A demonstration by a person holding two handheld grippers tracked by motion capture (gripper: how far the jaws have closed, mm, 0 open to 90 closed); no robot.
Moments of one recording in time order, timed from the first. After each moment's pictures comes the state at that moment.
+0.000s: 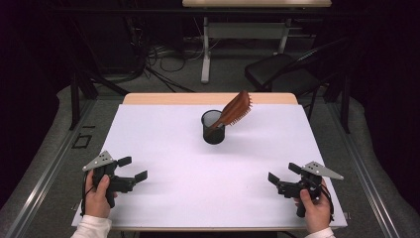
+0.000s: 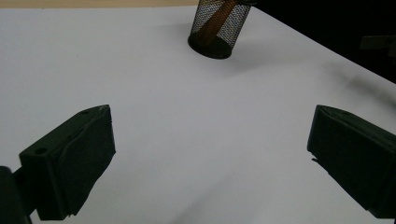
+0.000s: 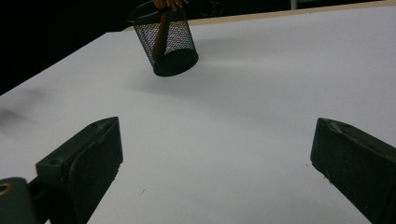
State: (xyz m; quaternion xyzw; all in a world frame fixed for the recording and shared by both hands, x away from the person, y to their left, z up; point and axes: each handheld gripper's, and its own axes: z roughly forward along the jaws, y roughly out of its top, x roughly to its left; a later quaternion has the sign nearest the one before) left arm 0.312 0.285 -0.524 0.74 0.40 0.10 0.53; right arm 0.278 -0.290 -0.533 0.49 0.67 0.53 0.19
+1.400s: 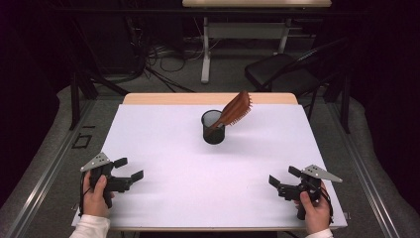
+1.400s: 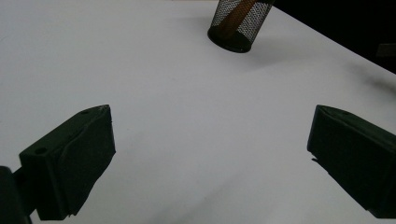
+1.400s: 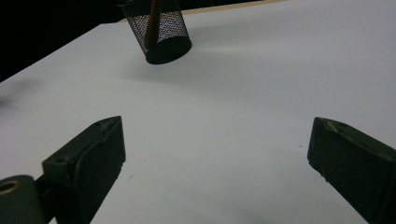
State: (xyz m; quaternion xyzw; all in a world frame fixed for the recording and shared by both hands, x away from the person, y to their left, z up) left arm 0.317 0.299 -0.538 0.73 0.42 0.10 0.53; right arm 0.277 -0.295 -0.549 0.49 0.67 0.52 0.19
